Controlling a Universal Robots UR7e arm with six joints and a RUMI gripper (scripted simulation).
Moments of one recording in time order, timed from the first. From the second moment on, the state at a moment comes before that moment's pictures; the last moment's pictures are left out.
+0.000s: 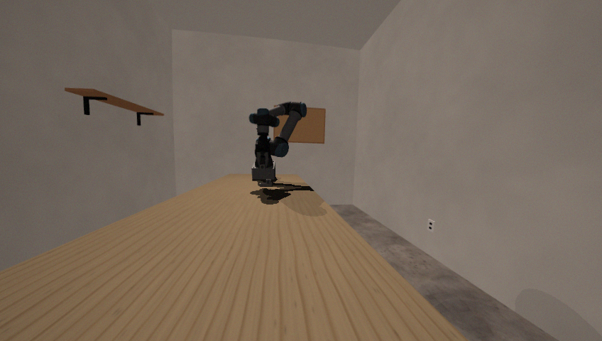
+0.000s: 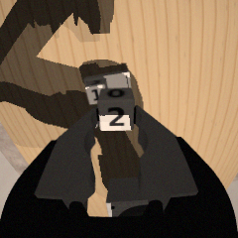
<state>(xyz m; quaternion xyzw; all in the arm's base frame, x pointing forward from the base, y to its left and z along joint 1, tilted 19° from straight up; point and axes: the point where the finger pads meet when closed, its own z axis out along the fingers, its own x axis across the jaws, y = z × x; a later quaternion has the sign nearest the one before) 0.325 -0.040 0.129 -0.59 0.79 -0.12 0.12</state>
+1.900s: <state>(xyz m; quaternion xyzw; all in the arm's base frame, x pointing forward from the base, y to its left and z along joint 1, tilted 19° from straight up) 0.311 -0.039 0.125 0.01 0.99 -0.03 0.17</state>
